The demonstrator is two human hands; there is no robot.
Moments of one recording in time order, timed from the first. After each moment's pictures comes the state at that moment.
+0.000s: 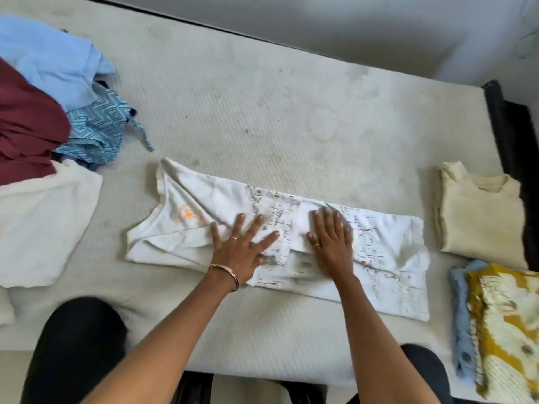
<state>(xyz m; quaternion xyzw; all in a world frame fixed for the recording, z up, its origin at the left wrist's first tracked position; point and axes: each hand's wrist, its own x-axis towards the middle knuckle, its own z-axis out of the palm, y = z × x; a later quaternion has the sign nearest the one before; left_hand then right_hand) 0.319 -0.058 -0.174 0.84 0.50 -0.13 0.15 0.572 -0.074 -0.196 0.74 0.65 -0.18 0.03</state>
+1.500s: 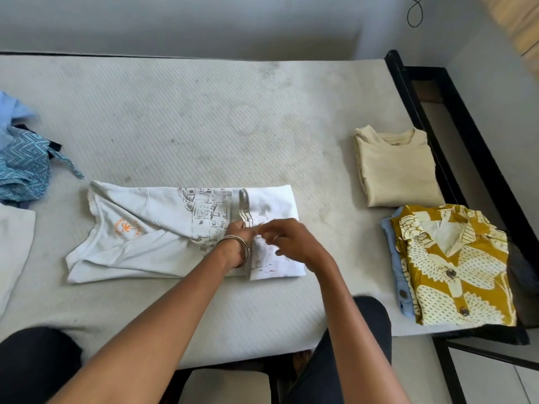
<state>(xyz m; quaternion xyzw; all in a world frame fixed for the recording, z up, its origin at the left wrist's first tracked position) 0.475 -0.070 -0.107 0.31 0.63 0.20 0.68 0.599 -0.129 -0.058 0.67 0.50 -0.51 -0.20</state>
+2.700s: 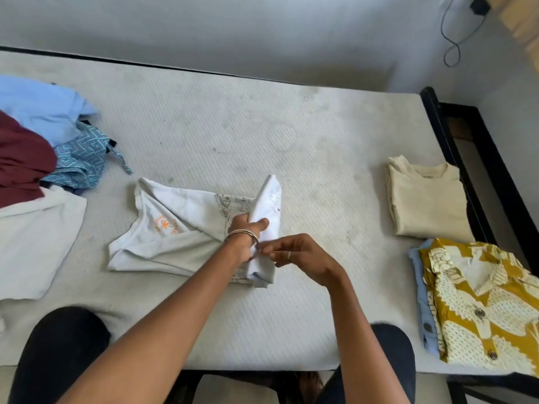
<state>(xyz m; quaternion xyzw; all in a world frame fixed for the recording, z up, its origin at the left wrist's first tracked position) 0.419 -0.044 -0.087 0.33 0.67 0.26 0.61 0.568 -0.117 -0.066 0.53 0.48 -0.65 -0.28</state>
